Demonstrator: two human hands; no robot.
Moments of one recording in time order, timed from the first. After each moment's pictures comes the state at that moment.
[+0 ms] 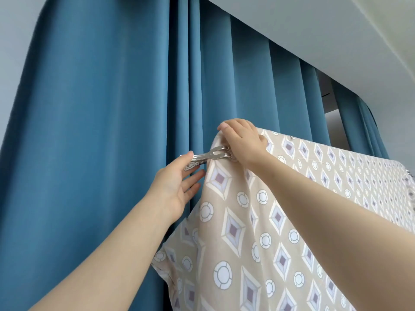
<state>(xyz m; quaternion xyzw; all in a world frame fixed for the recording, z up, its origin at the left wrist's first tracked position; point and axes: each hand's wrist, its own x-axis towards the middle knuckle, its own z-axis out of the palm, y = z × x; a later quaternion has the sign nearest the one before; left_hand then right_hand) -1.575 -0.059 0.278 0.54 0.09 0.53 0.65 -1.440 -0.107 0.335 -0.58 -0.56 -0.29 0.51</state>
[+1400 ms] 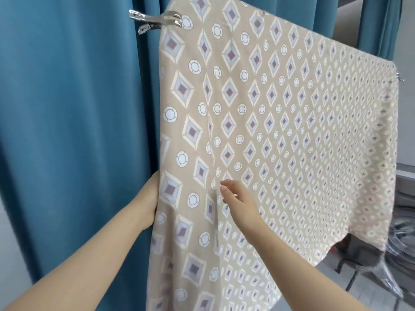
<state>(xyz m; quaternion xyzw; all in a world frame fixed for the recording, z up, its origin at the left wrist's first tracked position) -1.574 -0.112 0.046 0.60 0.30 0.37 0.65 -1.427 -0.209 0.001 -0.61 -0.45 0.18 0.63</state>
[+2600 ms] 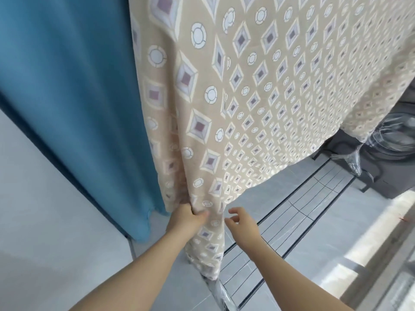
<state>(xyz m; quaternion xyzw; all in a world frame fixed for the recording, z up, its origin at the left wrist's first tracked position) -1.617 -0.236 -0.253 0.69 0.55 0.06 0.47 -1.505 -0.337 -0.259 -0.81 -0.26 0.37 0.36</state>
